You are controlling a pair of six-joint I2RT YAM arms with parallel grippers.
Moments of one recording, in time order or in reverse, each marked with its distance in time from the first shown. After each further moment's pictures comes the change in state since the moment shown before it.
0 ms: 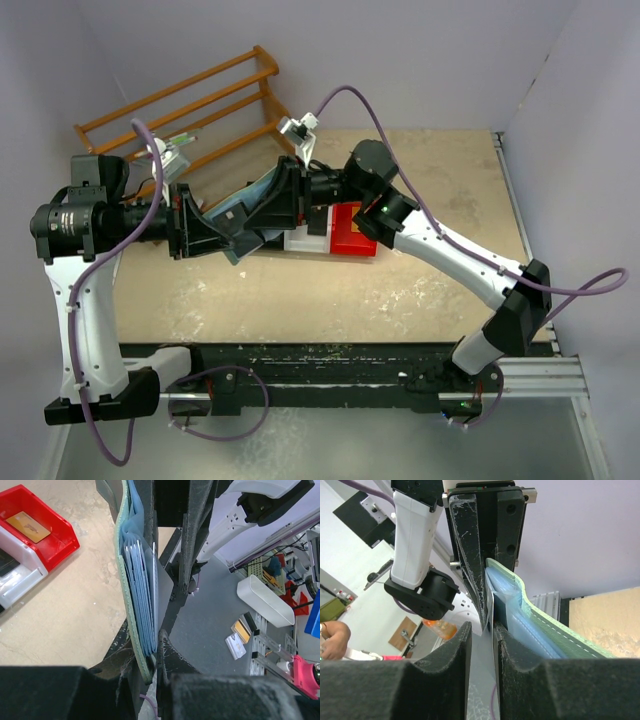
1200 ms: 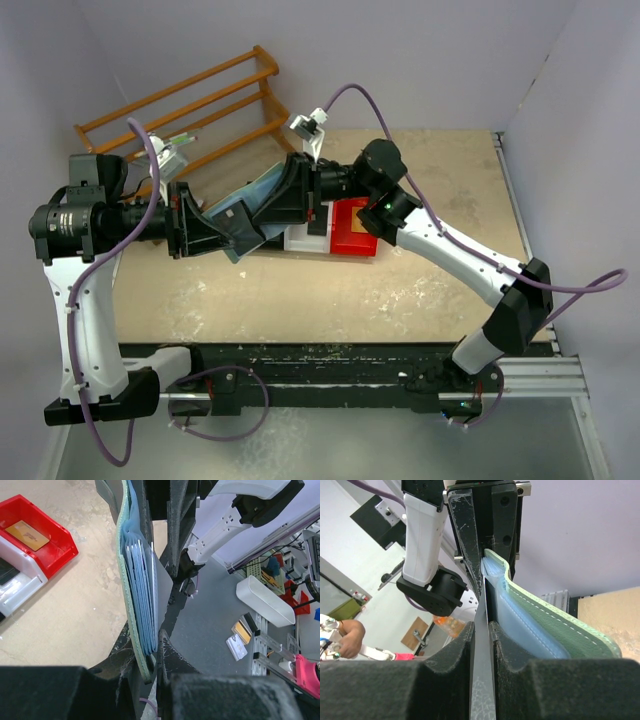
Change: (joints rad) left arm -0.002 -0.001 0.007 0.016 0.026 0.000; right arm -0.053 -0.002 -0.039 0.129 -0.072 0.129
